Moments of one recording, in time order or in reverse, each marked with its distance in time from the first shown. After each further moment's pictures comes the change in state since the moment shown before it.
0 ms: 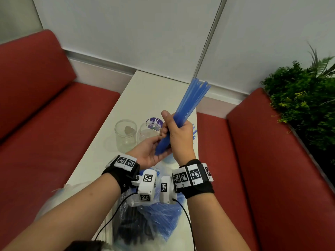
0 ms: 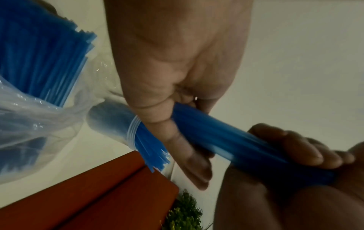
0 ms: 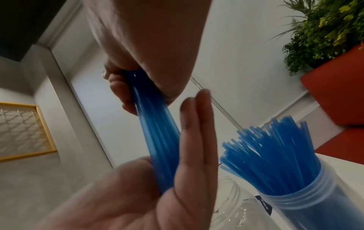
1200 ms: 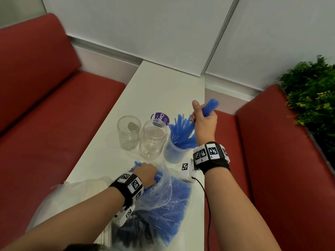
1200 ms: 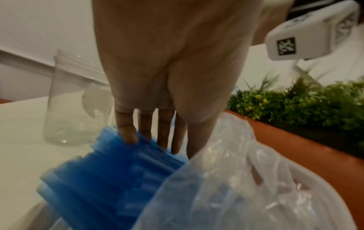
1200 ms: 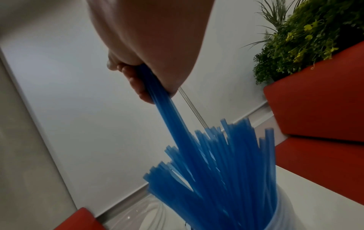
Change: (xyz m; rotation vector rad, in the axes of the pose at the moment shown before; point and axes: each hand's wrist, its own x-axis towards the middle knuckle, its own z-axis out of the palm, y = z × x) left_hand 0.043 -0.038 -0.096 2.350 0.237 -0.044; right_hand 0.097 0.034 -0.065 -0.243 0.255 -0.062
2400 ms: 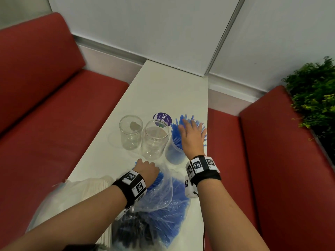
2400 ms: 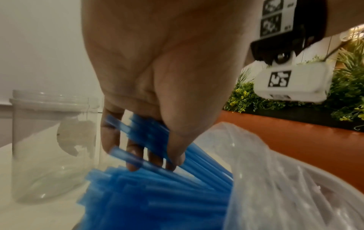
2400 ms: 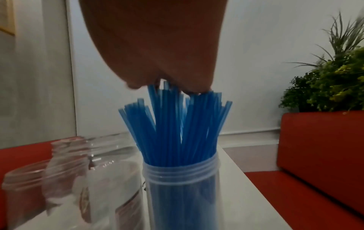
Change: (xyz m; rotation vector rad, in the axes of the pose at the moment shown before) left_hand -0.023 0.015 -0.028 0.427 -0.040 0.001; right_hand -0.021 0.057 0.004 -1.012 -0.307 -0.102
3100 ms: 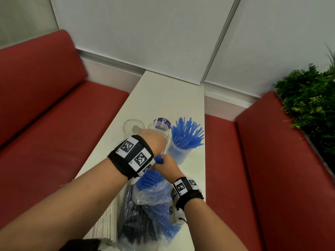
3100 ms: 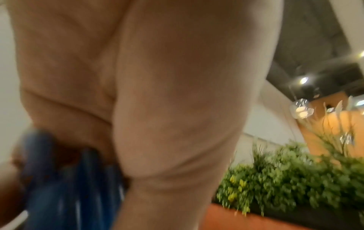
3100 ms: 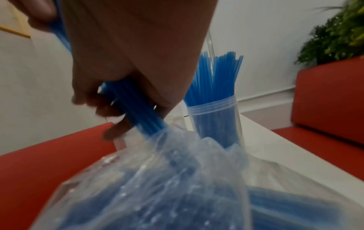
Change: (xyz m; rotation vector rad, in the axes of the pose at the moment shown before) left_hand -0.079 -0.027 -0.133 0.090 0.064 -0.032; right_hand -0.096 -0.034 0.053 0.572 -0.477 0.044
